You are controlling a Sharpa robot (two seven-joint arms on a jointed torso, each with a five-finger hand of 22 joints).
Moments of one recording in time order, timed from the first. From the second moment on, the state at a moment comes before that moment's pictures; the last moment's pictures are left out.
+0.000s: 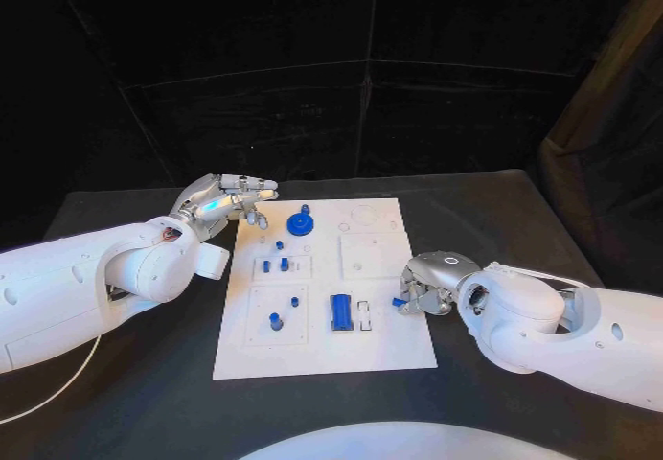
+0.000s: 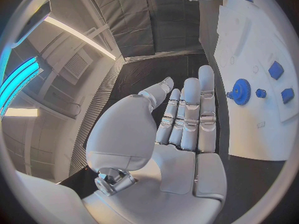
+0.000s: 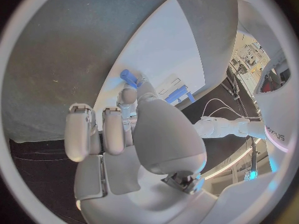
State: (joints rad) left arm 1.28 -0.85 -0.19 1.47 -0.02 -0.21 0.38; left_hand 1.26 -0.05 0.43 -0.12 0.05 0.96 0.18 0.17 0.07 0.87 0.12 0.46 0.07 1.15 0.03 1.02 0.51 0.17 1.18 0.13 0.54 0.69; right arm 0.98 -1.04 -0.03 1.89 -1.73 -0.19 -0.55; right_hand 1.50 0.04 -0.13 0.10 0.24 1.05 0.07 0.27 0.38 1.34 -0.01 0.78 0.99 1.47 -0.07 1.38 1.30 0.04 1.44 0.04 1.45 1.31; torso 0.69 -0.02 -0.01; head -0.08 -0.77
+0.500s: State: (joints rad) left arm 1.28 -0.85 -0.19 1.47 -0.02 -0.21 0.38; left_hand 1.26 -0.05 0.43 -0.12 0.05 0.96 0.18 0.17 0.07 0.87 0.12 0.46 0.07 1.15 0.03 1.02 0.51 0.17 1.18 0.13 0.54 0.69; right arm 0.97 -1.06 -0.04 1.95 -1.65 -0.25 -0.57; right_hand 1.44 -0.01 0.00 0.17 0.42 1.06 0.06 0.24 0.37 1.36 -0.01 0.80 1.00 1.47 -0.07 1.39 1.31 0.04 1.45 0.04 1.46 1.31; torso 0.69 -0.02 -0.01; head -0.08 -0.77
